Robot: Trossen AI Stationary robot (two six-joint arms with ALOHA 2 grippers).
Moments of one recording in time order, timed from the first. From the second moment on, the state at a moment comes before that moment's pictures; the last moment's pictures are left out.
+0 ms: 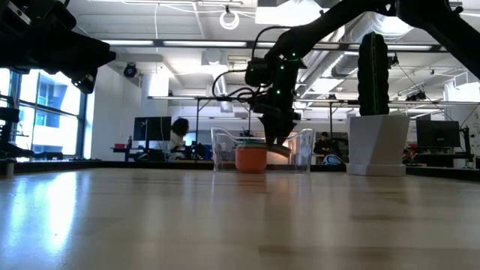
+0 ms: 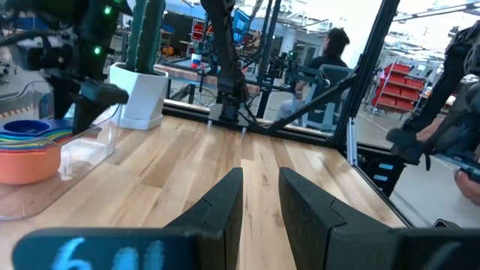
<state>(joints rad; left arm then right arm) -0.23 0.03 0.01 0.05 -0.24 -0.20 -0.55 2.12 1.75 -0.95 0.05 -0.02</state>
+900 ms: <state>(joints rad) -0.23 0.03 0.01 0.05 -0.24 -0.20 -0.25 1.29 1.04 -0.27 0.14 0.14</state>
